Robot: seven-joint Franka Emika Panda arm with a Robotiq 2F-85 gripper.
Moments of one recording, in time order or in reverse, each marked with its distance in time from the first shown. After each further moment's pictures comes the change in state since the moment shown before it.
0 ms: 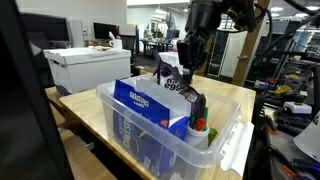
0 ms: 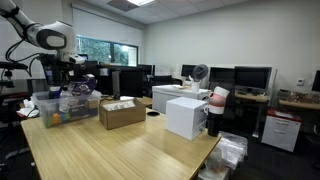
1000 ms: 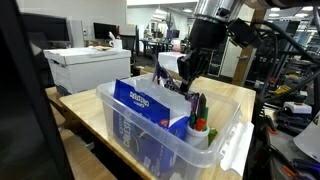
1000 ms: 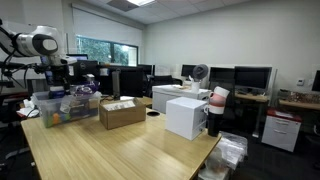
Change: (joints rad) arm -0.024 0.000 0.094 -0.093 -0.442 0.190 0.391
